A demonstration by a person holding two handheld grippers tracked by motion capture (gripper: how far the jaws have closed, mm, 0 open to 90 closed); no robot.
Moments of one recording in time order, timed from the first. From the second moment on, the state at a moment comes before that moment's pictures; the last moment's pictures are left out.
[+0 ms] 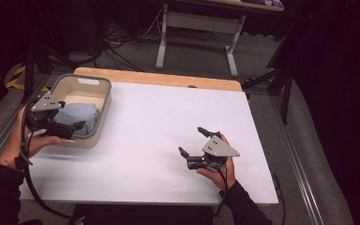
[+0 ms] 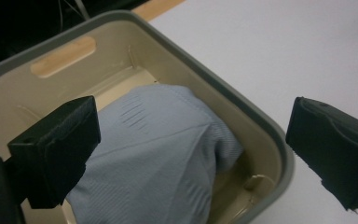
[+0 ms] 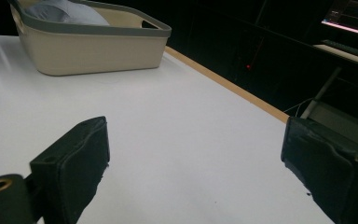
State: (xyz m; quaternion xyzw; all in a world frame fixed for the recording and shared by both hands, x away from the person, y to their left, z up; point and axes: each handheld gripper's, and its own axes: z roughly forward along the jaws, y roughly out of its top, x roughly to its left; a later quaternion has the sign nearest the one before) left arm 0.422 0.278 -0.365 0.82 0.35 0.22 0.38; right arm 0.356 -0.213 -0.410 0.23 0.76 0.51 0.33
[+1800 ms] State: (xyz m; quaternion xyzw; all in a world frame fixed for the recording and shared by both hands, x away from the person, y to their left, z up) left arm 0.507 0.254 -0.399 0.91 0.35 0.14 0.17; right arm 0.361 -0.203 -0.422 0.22 0.80 0.48 0.29
